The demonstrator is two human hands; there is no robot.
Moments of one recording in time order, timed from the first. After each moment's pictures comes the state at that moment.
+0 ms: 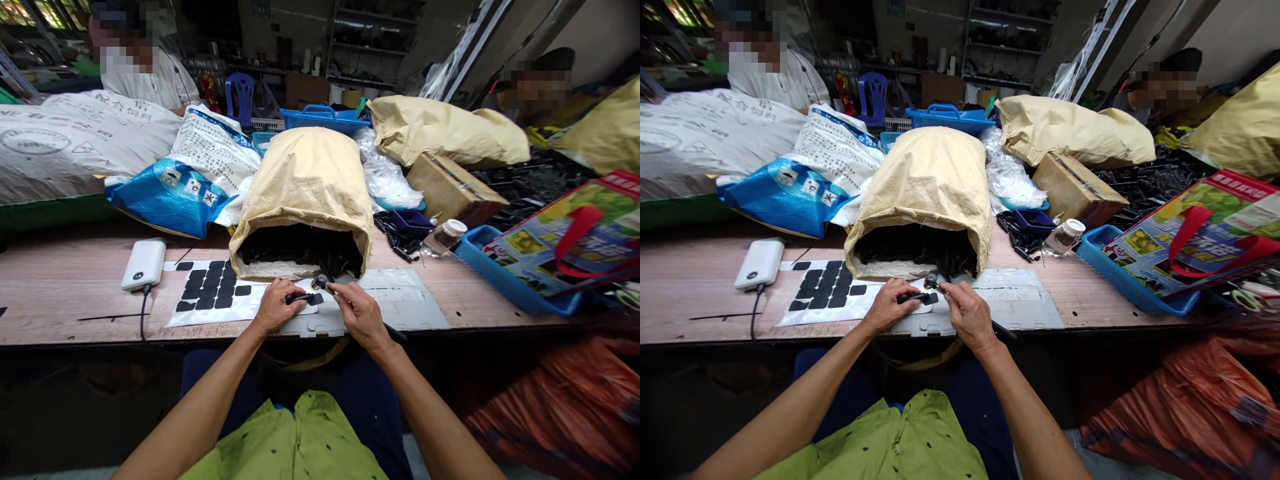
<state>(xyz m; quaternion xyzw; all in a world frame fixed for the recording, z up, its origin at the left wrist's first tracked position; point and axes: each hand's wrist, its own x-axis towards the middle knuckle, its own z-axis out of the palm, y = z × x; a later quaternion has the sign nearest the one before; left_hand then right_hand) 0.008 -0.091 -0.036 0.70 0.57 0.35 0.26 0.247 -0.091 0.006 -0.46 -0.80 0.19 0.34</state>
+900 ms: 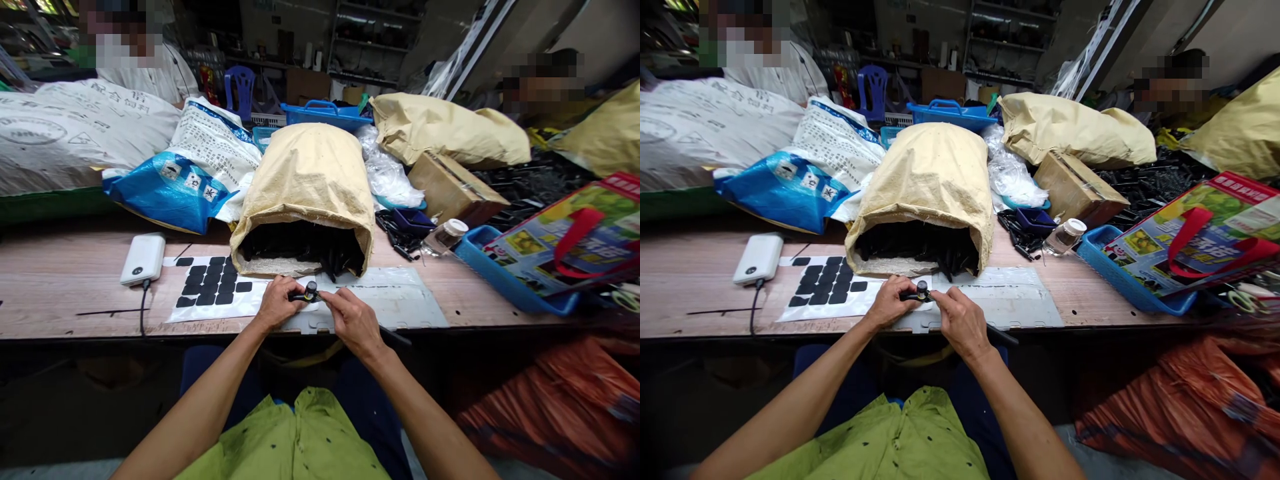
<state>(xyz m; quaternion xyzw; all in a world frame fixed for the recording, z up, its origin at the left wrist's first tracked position) 0.010 -0.090 -0.037 0.71 0.57 0.33 0.25 0.230 -0.110 0.007 -0.48 -0.83 0.13 0.27</state>
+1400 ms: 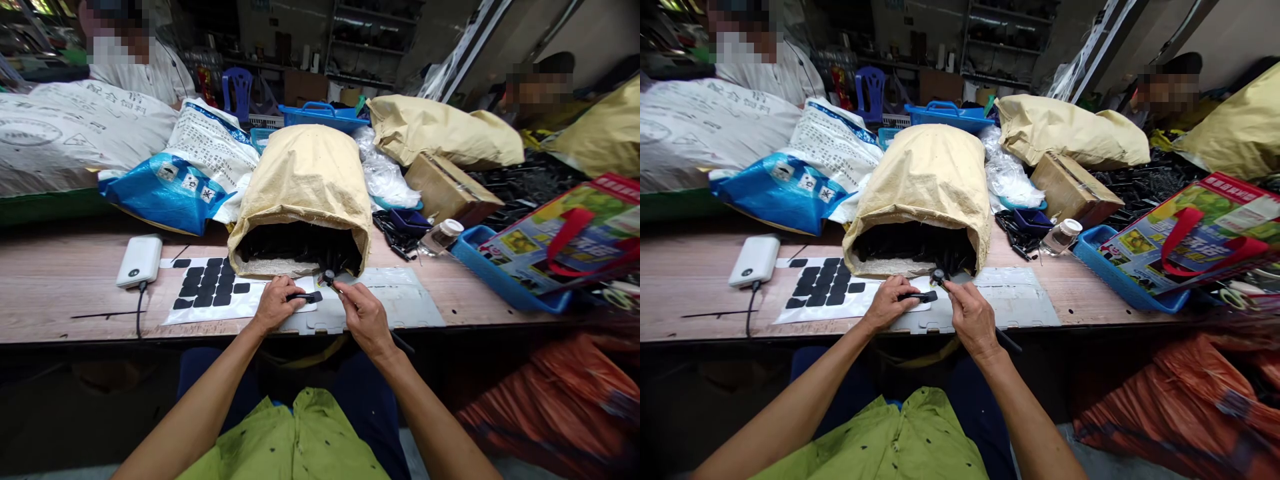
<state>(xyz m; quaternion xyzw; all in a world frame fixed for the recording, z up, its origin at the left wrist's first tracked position) 0.007 -0.090 -0.042 0.72 0.56 0.33 0.24 0.247 -0.105 0.016 -0.50 -0.77 0.16 0.36</state>
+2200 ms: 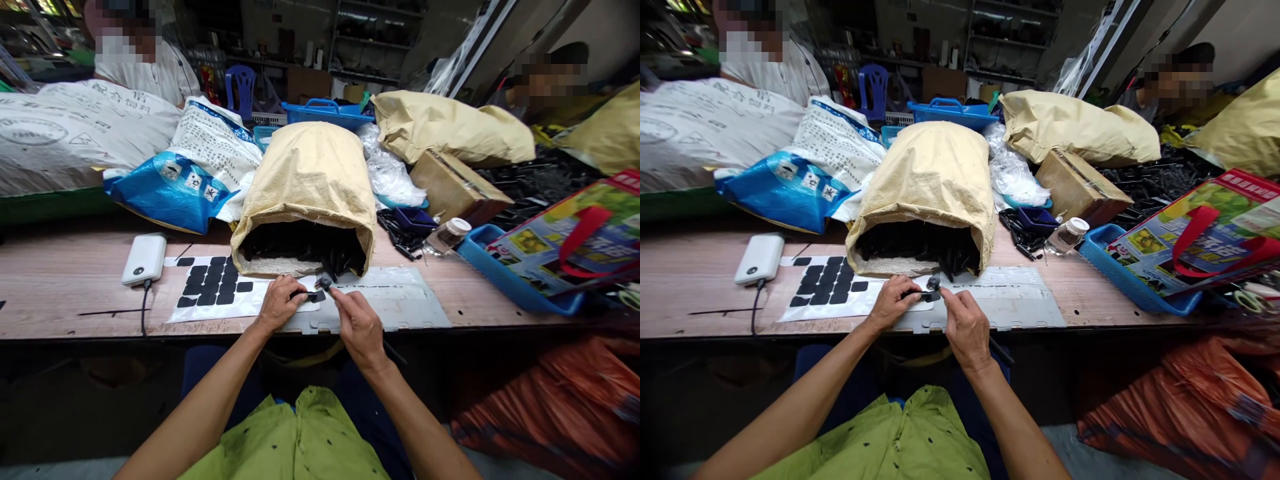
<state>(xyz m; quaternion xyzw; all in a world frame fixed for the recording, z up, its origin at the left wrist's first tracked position) 0.009 -0.091 -0.039 0.72 0.55 0.34 0.23 0.230 -0.125 -0.004 -0.52 -0.77 0.10 0.35</state>
